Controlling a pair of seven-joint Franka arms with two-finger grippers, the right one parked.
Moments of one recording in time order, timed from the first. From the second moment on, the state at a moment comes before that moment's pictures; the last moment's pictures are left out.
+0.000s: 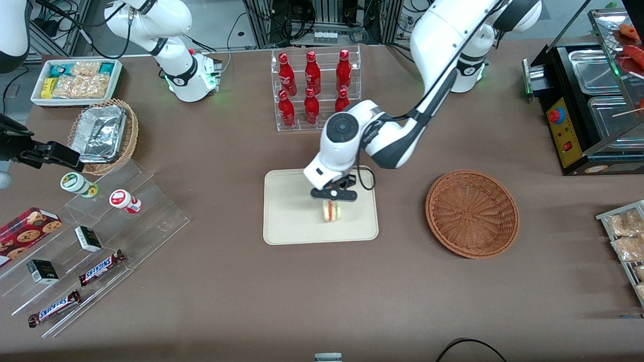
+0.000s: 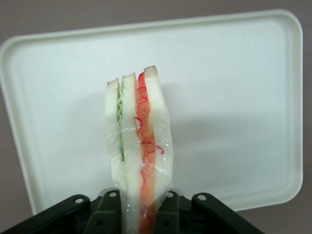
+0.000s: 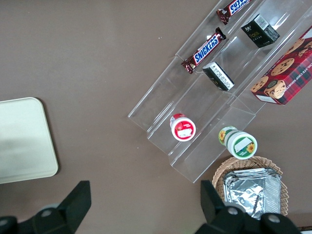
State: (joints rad) arm -0.57 0.63 -0.28 -1.63 0.14 2.30 -0.79
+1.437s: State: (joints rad) arm -0.62 0.77 -0.27 -1.52 0.23 2.31 -0.83
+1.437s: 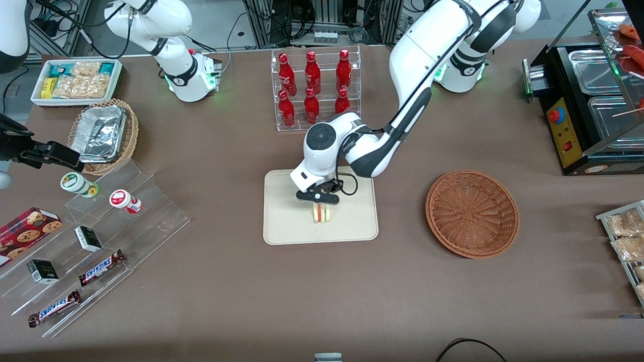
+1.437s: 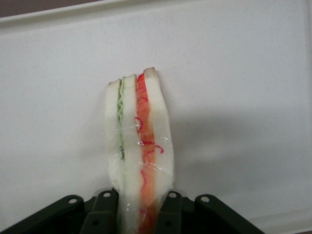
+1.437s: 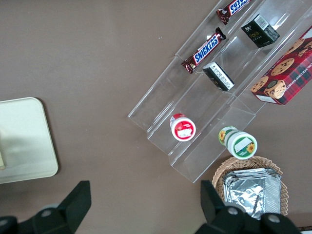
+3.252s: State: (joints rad) arm -0.08 0.11 -0.26 -1.50 0.02 1.55 -0.41
